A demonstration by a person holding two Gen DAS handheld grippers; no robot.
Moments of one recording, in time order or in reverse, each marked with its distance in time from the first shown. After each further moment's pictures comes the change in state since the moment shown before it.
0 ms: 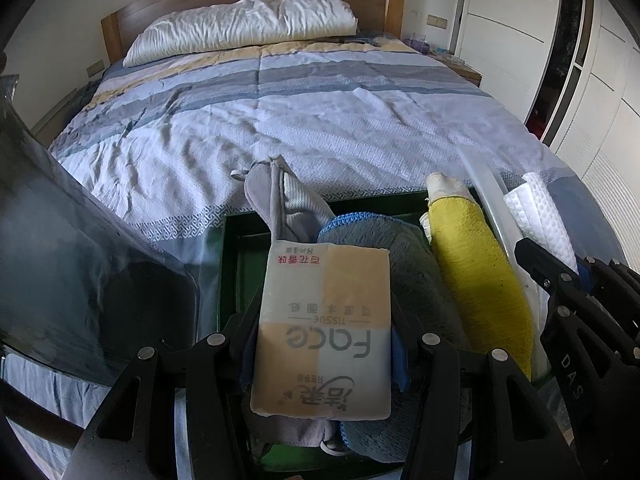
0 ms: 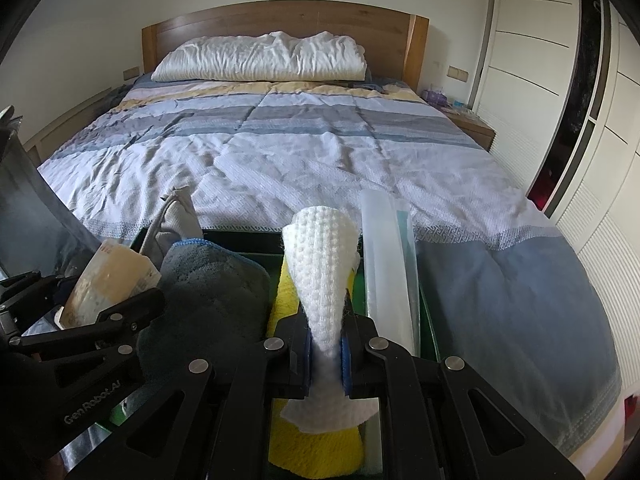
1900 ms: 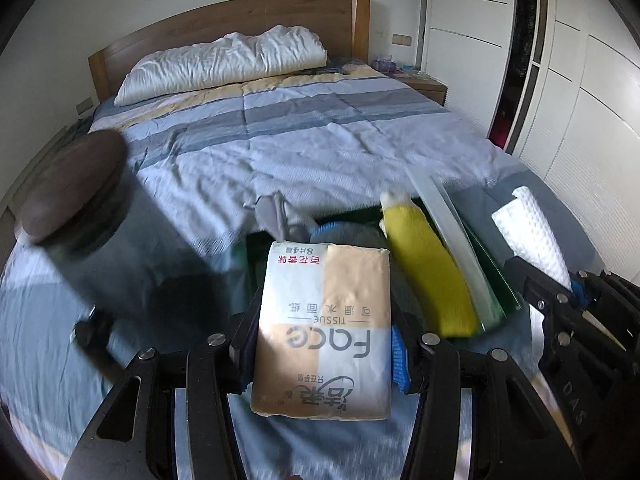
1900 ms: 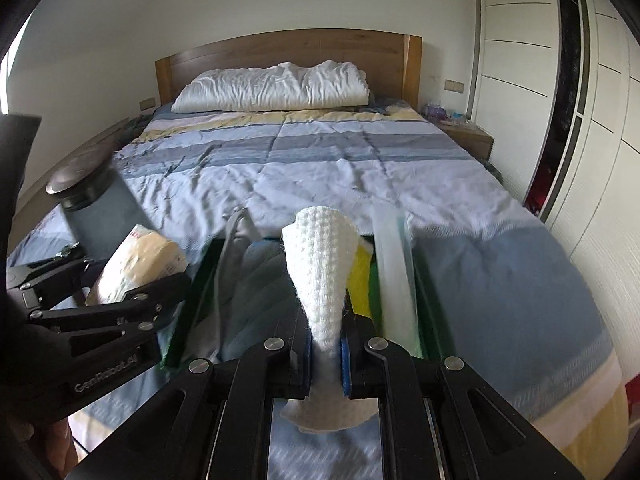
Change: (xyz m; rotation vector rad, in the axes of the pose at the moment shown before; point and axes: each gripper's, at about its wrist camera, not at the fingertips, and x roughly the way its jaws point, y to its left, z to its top) left arm -0.093 0.007 -0.014 0.100 -0.093 -0.043; right arm -0.156 0.013 -0.032 0.057 -0.077 0.040
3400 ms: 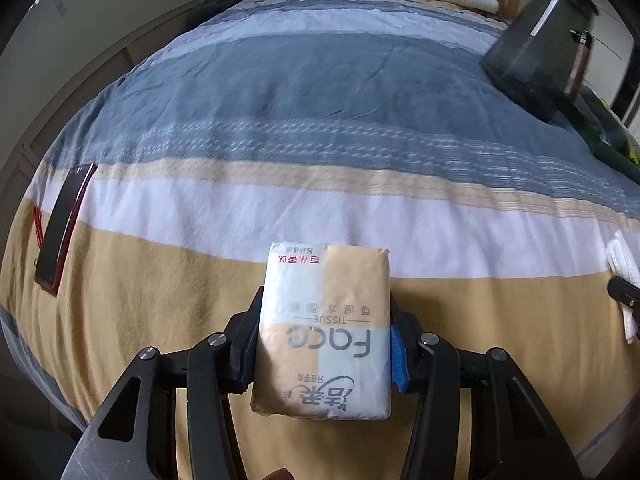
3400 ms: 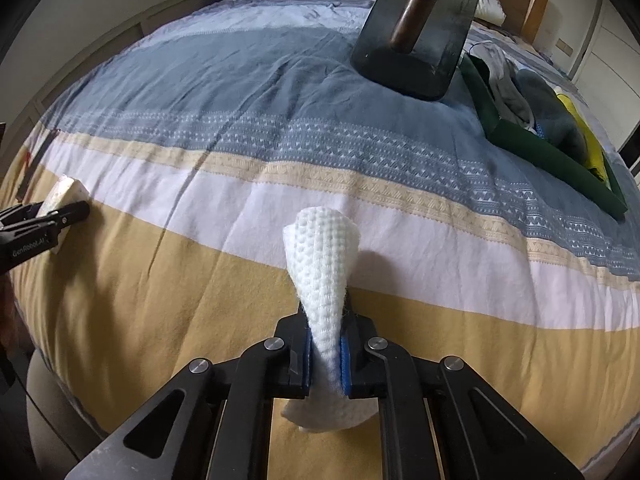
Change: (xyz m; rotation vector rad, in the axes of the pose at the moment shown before) left arm -0.111 0.319 -0.328 -0.262 0.246 0.252; right arm -0.005 0.279 -0.176 -0.231 0.386 0.179
